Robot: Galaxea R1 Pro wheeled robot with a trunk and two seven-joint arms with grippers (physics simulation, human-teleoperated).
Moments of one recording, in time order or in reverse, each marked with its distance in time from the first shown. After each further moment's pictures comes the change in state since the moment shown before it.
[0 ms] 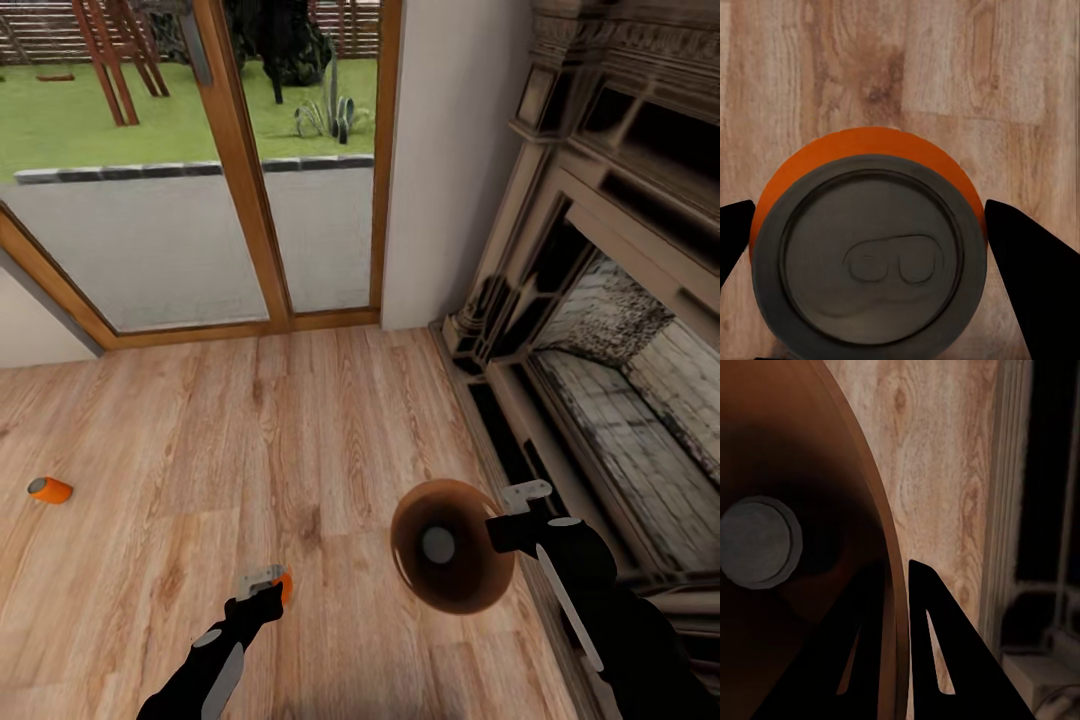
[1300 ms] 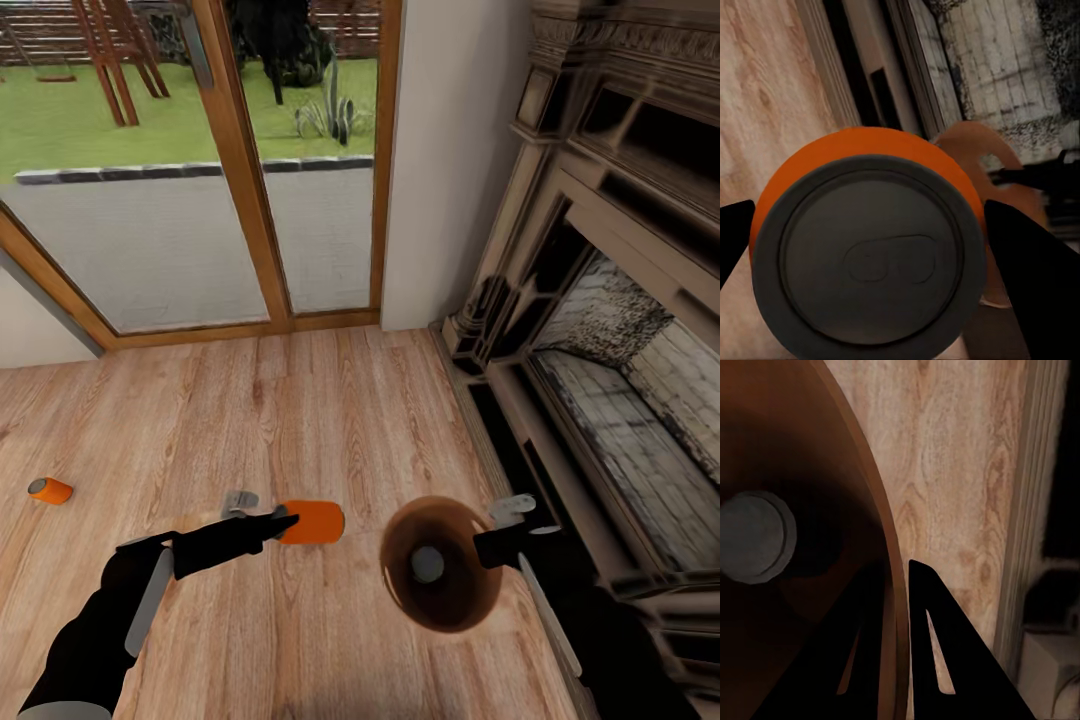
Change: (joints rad) left arm 0.000 0.156 0.076 -0.628 0.010 0.685 -0.937; right arm -0.001 0.042 0.024 0.097 0.006 -0.010 -0.008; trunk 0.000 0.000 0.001
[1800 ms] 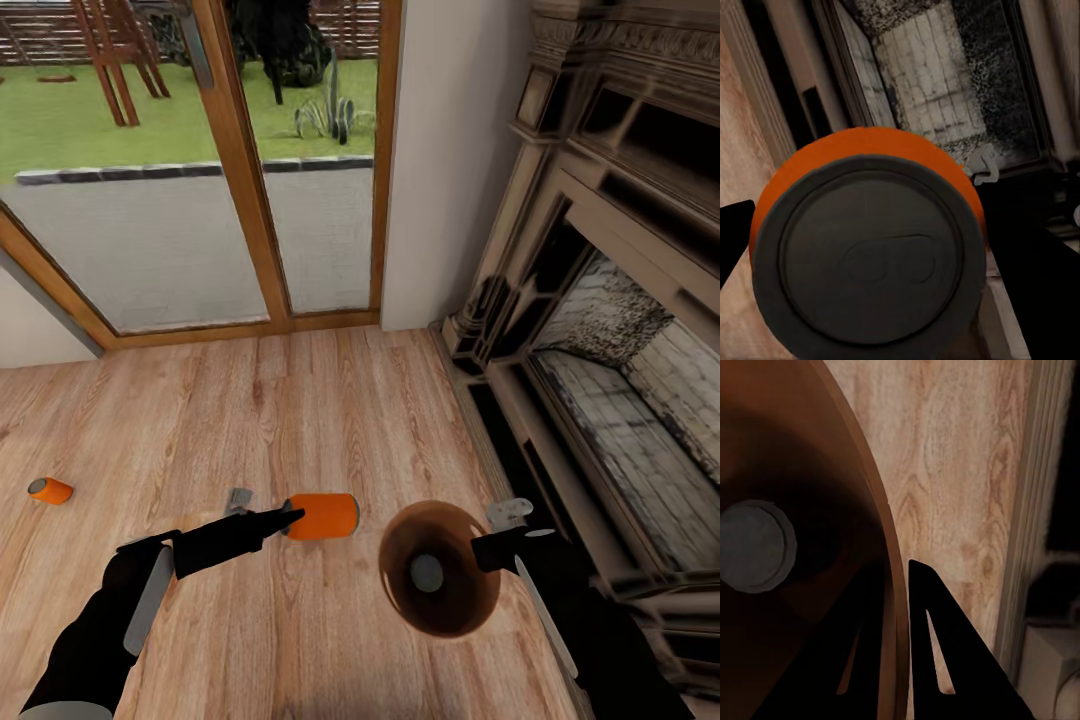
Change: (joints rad) left arm 0.000 -0.003 -0.006 0.001 0.097 0.008 -0.118; right arm 0.000 0.009 0.003 0.026 0.009 -0.003 -0.002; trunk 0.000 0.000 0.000
